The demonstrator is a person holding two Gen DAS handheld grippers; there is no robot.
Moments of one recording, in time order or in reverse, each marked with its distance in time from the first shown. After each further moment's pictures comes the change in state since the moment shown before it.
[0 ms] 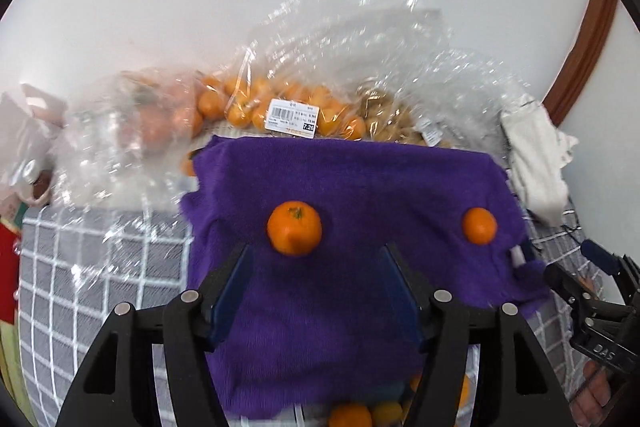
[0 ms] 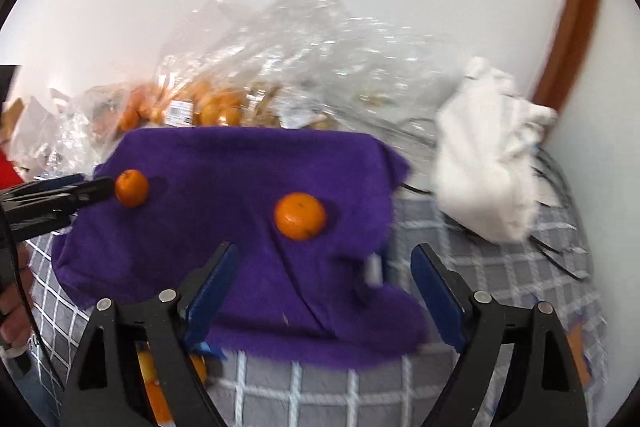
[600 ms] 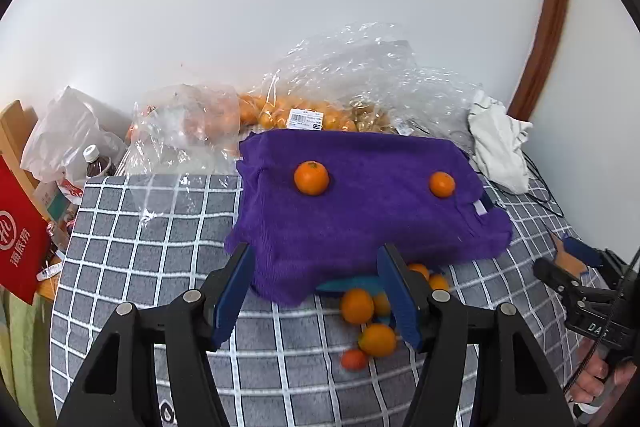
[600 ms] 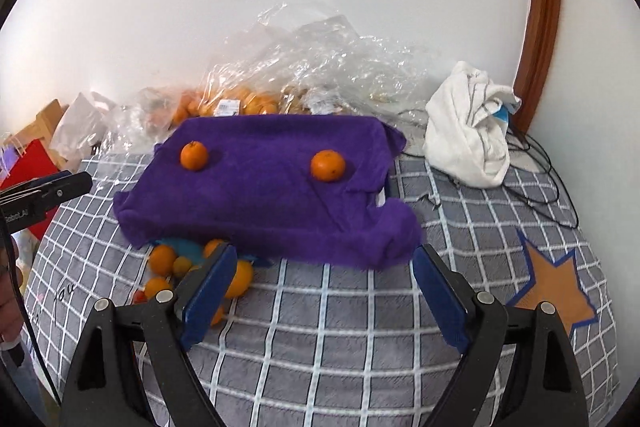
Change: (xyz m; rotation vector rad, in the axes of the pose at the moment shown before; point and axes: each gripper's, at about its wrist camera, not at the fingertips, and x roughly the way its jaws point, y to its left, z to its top) left arm -0.111 0.016 -0.085 0.040 -0.131 0.010; right arm -0.077 0.004 -0.079 0.022 -0.111 0.140
